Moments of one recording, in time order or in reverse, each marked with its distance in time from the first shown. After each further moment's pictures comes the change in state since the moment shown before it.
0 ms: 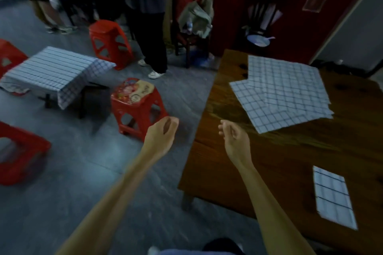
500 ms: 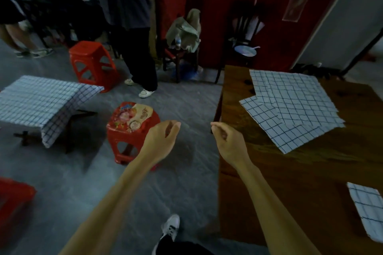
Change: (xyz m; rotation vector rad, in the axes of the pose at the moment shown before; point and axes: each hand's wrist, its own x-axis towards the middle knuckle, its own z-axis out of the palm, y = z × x) left_hand 0.152 -0.045 -0.092 0.100 -0.128 0.200; right_hand 0.096 -0.074 0.127 -0.225 0.013 -0.105
